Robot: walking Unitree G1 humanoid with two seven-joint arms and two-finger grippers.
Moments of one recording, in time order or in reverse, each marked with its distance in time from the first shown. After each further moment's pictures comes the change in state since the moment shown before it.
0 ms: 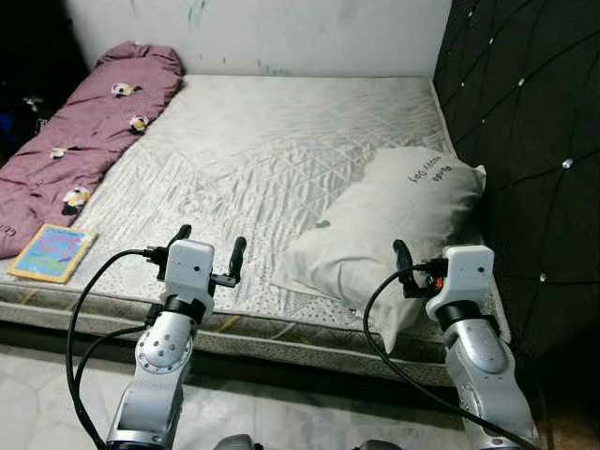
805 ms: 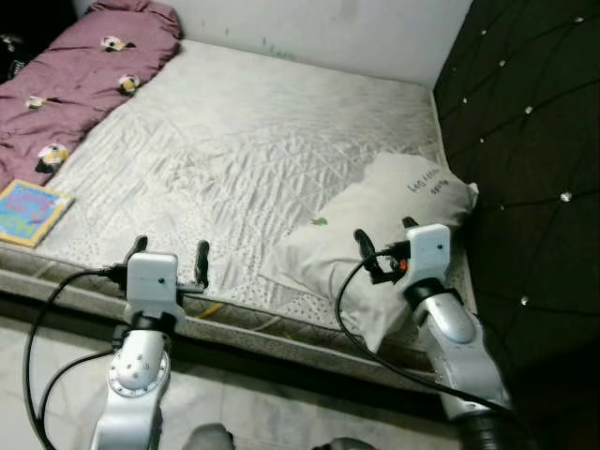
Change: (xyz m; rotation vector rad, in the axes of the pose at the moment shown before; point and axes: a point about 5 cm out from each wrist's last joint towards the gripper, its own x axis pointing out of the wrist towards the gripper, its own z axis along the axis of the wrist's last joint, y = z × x) left arm -0.027 0.017 -0.002 -0.013 0.025 0.150; right arm 0.025 0.023 0.002 0.009 0.009 0.182
